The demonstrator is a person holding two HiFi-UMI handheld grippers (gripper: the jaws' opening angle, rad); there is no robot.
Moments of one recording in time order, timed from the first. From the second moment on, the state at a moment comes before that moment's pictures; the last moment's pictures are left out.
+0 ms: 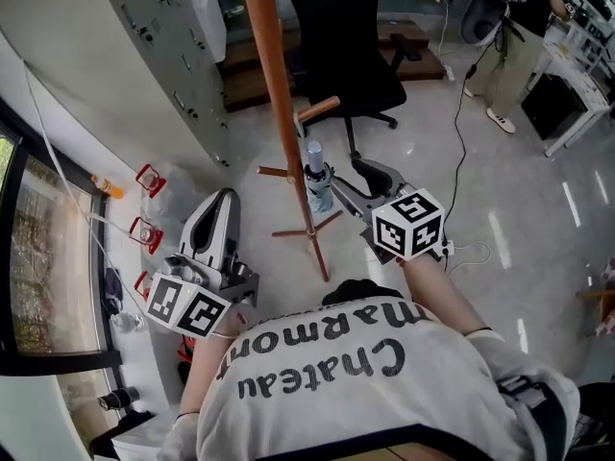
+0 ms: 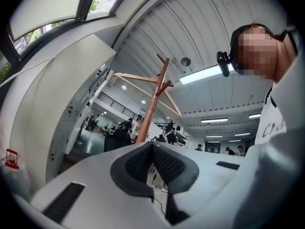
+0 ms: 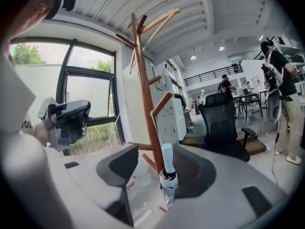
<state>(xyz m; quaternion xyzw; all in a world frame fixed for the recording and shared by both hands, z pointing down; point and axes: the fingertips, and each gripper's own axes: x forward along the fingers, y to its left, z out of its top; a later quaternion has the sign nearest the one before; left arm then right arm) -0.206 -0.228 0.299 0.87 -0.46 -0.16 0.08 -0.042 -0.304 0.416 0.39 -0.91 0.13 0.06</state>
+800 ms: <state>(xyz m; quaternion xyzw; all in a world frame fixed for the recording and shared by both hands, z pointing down) -0.242 -0.260 0.295 0.82 -0.55 -0.17 0.06 -0.080 -0.364 0.482 0.31 -0.93 0.11 0.18</state>
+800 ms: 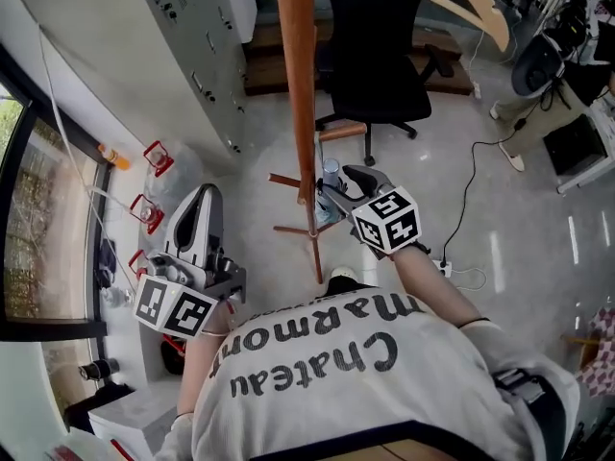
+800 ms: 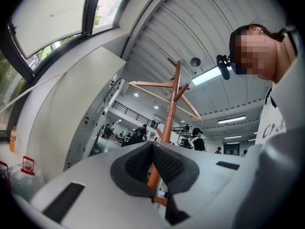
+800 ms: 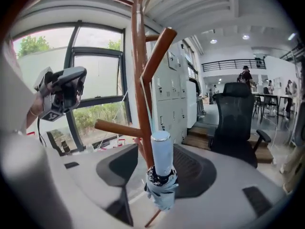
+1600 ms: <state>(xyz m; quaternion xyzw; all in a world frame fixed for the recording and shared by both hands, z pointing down) -0.253 -0.299 0.294 0.79 -0.59 -0.17 0.07 -0.108 -0.397 0.483 0.22 -0.95 0.09 0.21</state>
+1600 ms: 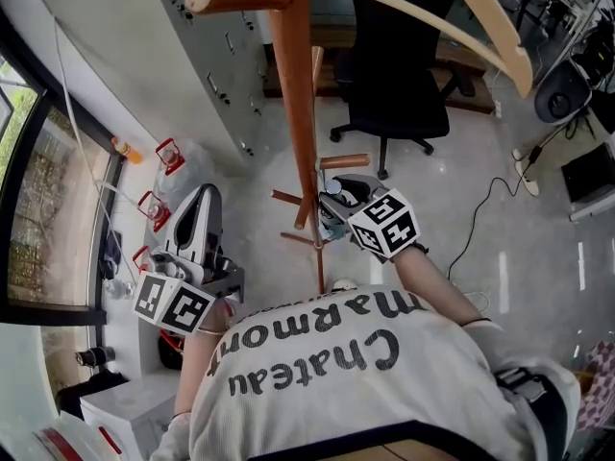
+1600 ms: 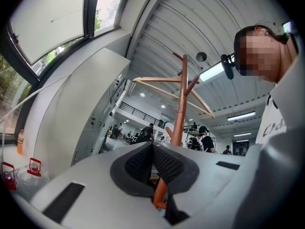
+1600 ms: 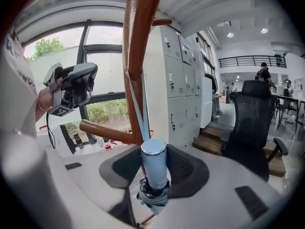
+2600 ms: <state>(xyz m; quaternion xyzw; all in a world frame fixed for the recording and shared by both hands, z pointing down) -0.254 -0.284 0.295 0.80 -0.57 -0.17 0.07 -0.090 -0.389 0.447 0.29 -0.93 0.07 0.20</state>
